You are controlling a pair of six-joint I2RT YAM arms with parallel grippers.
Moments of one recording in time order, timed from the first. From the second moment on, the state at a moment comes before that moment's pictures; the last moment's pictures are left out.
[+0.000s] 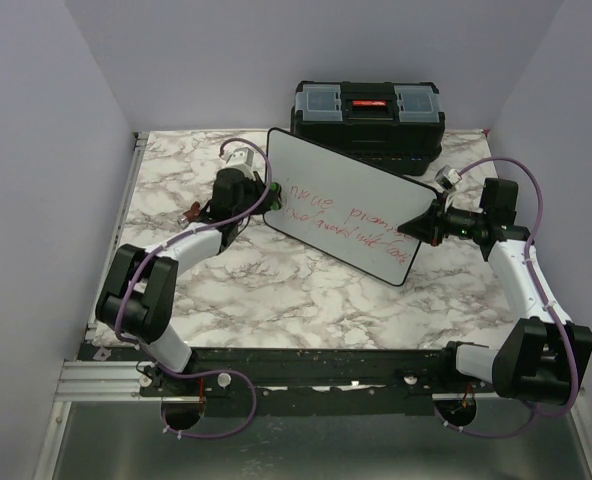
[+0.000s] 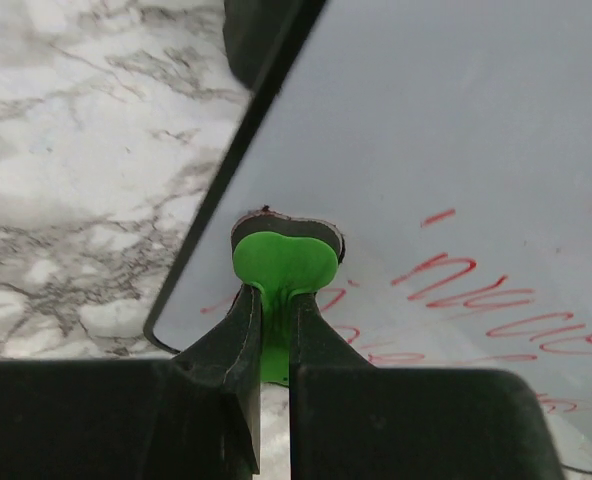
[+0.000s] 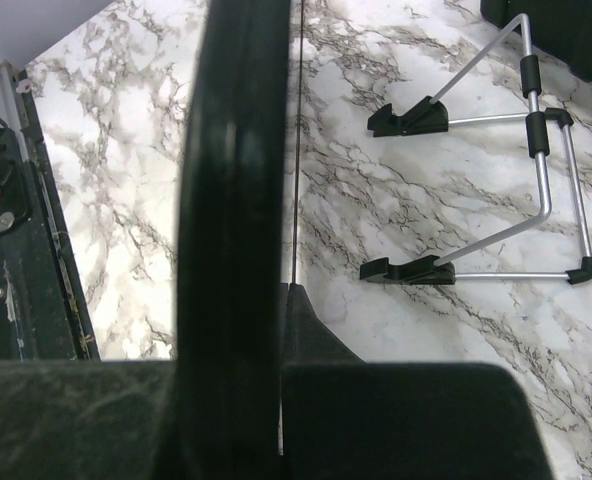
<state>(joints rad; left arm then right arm) -0.37 1.61 0.89 0.37 0.11 -0.51 -0.14 1.22 0.88 -0.39 -1.18 -0.42</state>
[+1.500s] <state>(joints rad) -0.37 1.62 1.06 0.23 0.16 -0.48 -0.14 1.22 0.88 -0.39 -1.18 -0.41</state>
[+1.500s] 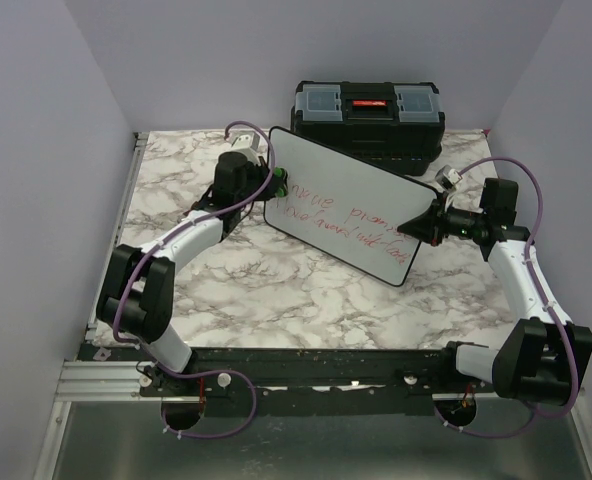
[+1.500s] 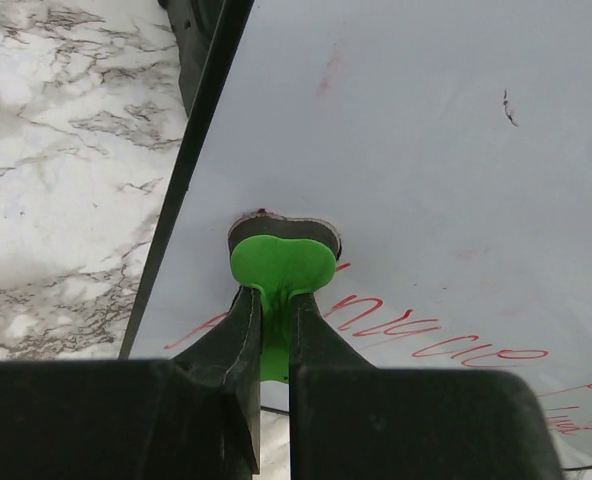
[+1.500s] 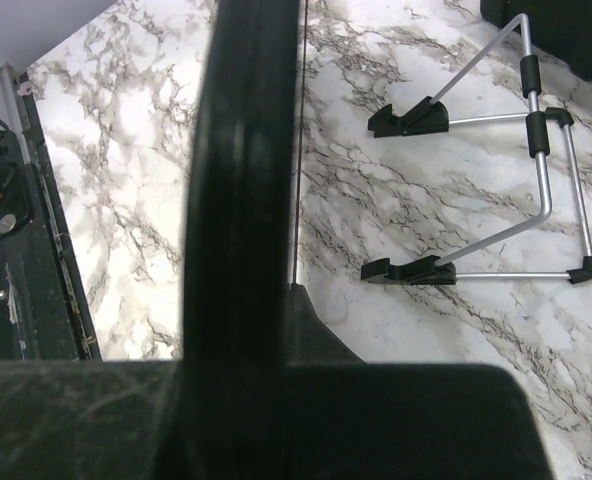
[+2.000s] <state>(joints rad) -0.51 1.62 0.93 0.35 0.13 -0.51 -0.14 1.22 0.88 -0.39 -1.18 -0.40</state>
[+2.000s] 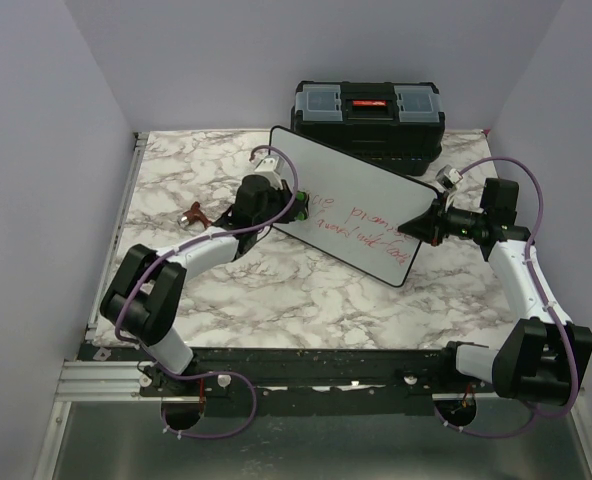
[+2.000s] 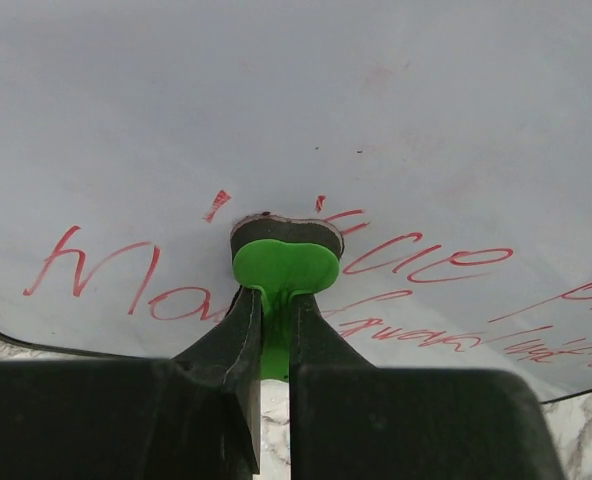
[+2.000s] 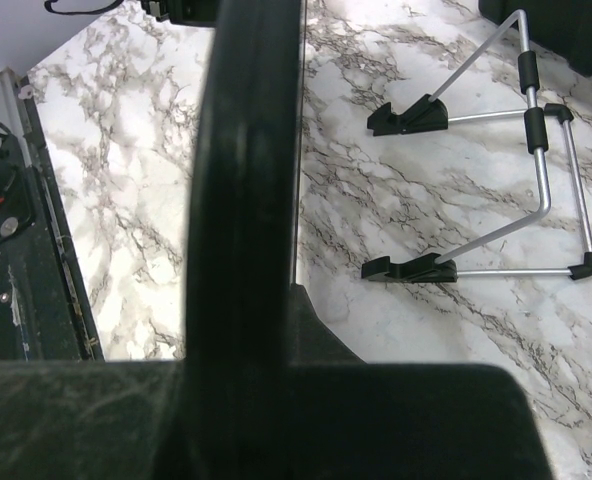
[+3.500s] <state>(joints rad) -0.38 1.65 0.93 0.25 0.22 -0.49 -0.14 1.22 0.88 -0.39 -1.18 -0.43</state>
